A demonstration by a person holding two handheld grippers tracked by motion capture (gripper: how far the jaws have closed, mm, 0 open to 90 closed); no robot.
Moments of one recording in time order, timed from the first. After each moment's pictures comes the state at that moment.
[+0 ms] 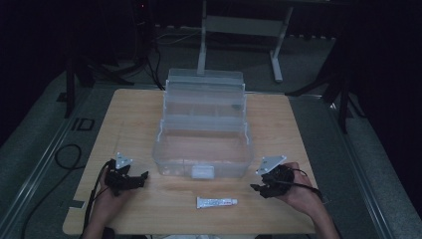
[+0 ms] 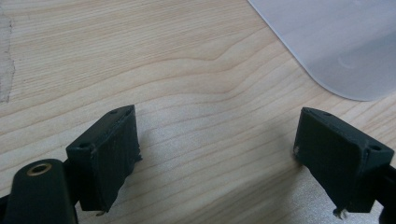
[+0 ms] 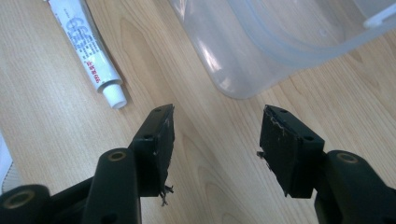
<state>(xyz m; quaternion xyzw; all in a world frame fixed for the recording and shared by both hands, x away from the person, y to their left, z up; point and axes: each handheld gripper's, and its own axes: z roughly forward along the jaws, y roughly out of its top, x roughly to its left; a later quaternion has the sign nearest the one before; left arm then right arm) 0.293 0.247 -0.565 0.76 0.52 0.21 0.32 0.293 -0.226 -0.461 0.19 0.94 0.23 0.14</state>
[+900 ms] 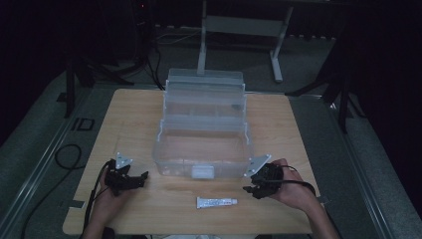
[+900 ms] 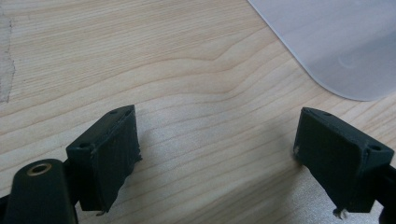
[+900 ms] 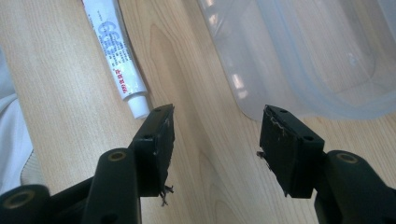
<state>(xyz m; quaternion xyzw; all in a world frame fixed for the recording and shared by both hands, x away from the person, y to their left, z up) 0.293 0.247 -0.565 0.76 0.52 0.21 0.32 0.294 -0.196 -0.454 0.13 0.96 0.20 0.12</state>
